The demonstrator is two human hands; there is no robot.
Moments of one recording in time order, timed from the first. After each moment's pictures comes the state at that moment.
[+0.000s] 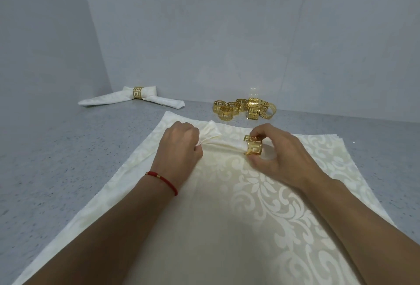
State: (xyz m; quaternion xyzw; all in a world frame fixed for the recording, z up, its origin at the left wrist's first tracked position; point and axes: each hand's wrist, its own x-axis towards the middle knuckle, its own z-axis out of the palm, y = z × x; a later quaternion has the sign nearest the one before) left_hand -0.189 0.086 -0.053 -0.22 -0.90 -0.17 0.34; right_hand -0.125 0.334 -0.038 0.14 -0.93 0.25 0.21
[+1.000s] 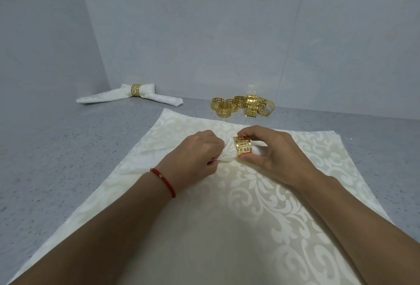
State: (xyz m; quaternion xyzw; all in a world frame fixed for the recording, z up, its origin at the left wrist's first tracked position) left_hand -0.177 0.100 -0.051 -0.50 -0.80 -0.17 0.30; right_hand -0.128 0.331 -0.042 0.17 -0.92 0.29 0.18
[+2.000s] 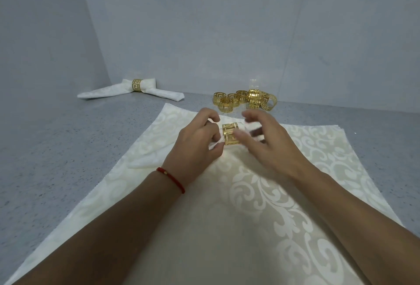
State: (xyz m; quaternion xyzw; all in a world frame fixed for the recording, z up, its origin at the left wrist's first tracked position) left_hand -0.171 0.105 -0.057 -0.35 -0.82 -0.30 0.34; right_hand -0.126 0.305 -0.040 0.10 -0.88 0.43 0.16
